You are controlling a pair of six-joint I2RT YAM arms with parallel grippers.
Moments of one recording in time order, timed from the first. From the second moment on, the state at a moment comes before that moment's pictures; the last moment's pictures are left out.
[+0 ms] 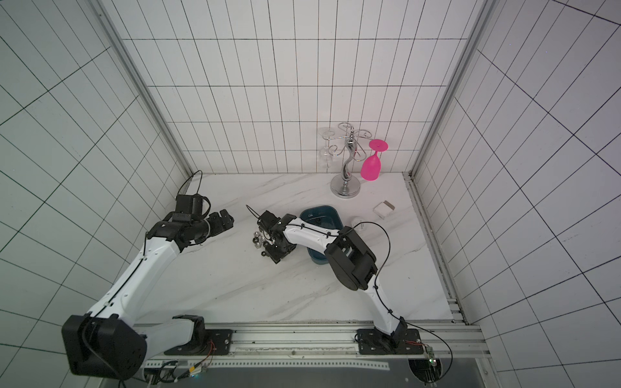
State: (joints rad) left arm -0.08 1.20 1.03 -0.73 0.08 -0.51; right arm 1.02 2.21 1.75 -0.86 -0.07 0.10
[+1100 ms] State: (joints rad) left arm -0.06 1.18 1.03 -0.73 0.09 -0.50; right arm 0.92 1.87 1.69 -0.82 -0.03 0.13
